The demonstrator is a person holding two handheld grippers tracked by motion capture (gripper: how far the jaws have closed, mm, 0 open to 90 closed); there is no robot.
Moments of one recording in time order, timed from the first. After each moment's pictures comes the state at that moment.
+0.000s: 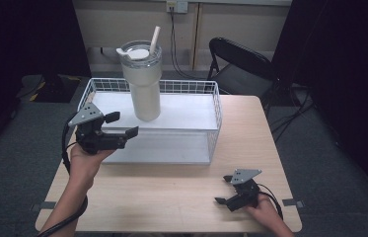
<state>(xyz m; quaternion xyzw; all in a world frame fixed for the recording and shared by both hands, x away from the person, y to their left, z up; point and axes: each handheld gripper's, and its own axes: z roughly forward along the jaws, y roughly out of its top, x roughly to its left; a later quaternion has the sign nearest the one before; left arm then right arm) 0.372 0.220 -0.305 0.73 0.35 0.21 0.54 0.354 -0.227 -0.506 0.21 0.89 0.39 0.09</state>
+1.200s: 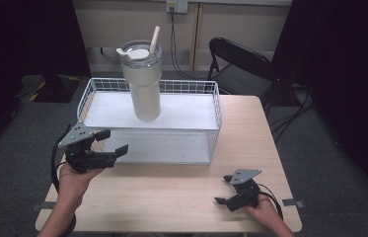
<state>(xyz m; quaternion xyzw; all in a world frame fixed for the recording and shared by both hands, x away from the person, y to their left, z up) 0.344 0.246 -0.340 0.74 0.36 0.20 0.53 0.354 -0.227 -0.506 0.21 0.89 0.39 0.09</state>
